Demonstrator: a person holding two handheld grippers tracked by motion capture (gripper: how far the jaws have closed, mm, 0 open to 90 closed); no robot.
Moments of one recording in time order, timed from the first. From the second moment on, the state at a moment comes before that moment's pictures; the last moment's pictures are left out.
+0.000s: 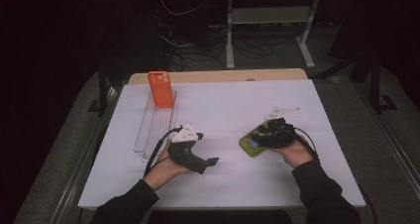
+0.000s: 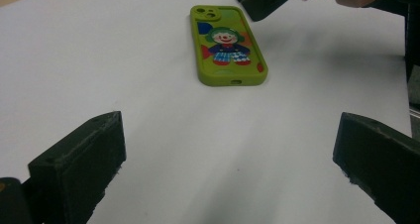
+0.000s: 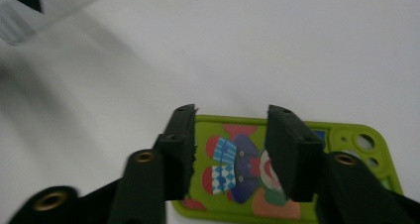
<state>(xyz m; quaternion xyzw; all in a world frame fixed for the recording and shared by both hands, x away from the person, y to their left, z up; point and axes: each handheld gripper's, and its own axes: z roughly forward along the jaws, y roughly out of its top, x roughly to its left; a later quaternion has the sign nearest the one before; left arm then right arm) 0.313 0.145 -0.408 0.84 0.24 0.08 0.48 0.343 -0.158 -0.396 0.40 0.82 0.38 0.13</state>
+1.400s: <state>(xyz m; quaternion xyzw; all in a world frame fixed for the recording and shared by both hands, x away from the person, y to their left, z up) 0.313 0.147 -0.409 0.84 0.25 0.07 0.48 0.363 -0.131 -0.434 0.40 0.87 0.28 0.07</state>
